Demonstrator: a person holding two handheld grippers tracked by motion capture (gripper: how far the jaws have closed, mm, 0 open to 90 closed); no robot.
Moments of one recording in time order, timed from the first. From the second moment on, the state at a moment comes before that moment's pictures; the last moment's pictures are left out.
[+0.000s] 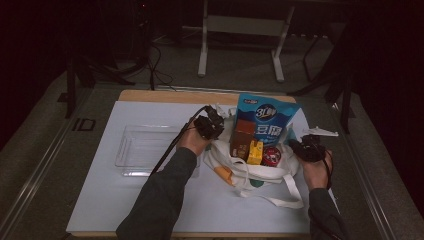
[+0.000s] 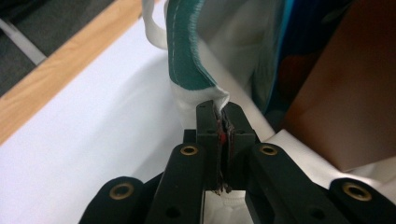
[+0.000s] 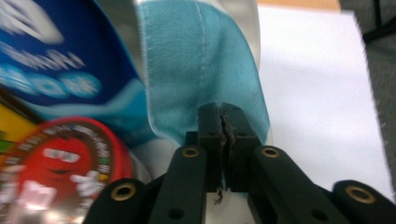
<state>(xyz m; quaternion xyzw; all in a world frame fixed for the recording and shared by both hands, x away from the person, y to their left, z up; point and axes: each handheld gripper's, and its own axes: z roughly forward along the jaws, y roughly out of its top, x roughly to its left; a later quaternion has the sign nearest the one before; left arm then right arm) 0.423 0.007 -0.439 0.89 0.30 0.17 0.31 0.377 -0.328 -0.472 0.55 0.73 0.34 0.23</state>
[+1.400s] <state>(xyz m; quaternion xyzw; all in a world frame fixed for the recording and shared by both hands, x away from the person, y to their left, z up) 0.364 0.025 -0.411 0.89 0.23 0.13 0.37 0.294 -0.327 -0.489 0.51 0.74 0.40 0.18</state>
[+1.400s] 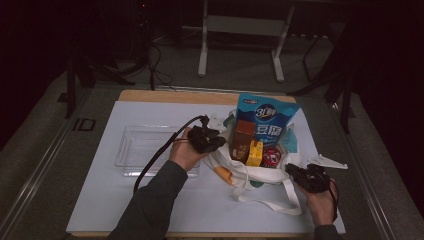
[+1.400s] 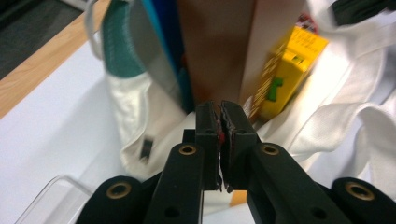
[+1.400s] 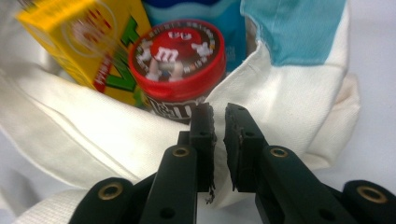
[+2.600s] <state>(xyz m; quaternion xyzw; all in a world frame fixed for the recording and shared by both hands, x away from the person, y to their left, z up) 0.401 0.006 -0.402 0.88 0.14 0.09 0.45 0.299 -0.331 -0.512 0.52 0.73 0.42 0.16</state>
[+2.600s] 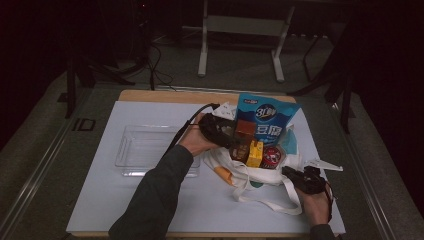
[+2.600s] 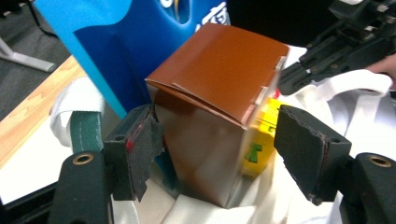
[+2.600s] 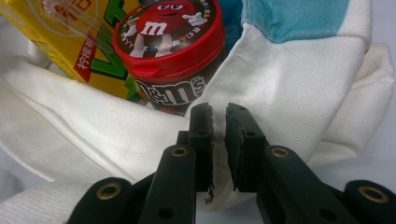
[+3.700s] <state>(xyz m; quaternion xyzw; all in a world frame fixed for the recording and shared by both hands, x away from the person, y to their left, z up) 0.413 -0.008 -0.403 0.87 0.12 0.07 0.47 0.299 -0.332 -0.514 0.52 0.73 0.42 0.15</state>
